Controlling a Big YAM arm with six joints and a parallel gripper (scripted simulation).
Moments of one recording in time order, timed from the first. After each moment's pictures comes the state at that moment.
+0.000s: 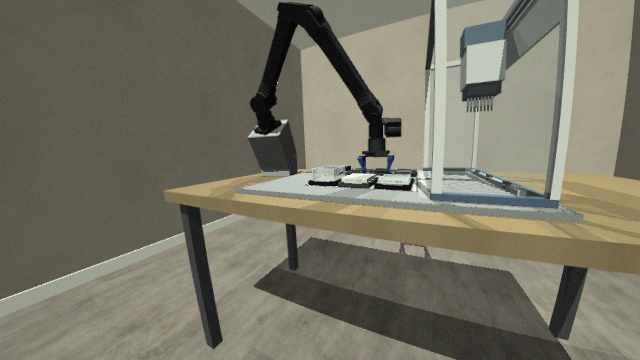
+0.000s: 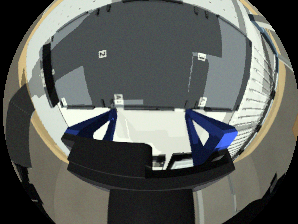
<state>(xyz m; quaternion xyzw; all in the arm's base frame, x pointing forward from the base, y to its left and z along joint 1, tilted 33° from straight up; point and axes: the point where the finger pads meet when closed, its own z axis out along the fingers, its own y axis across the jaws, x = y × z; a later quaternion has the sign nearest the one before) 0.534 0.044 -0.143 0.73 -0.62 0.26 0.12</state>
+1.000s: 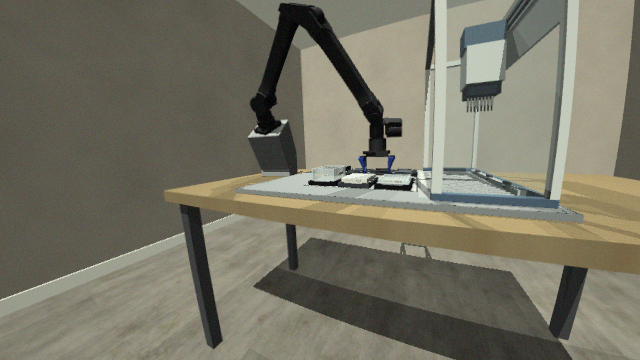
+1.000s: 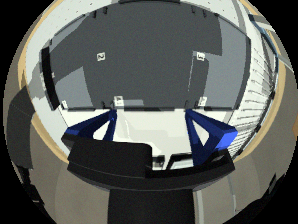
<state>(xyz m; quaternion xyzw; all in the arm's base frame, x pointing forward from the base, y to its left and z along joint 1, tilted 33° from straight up) 0.536 0.048 -0.145 0.73 -0.62 0.27 0.12</state>
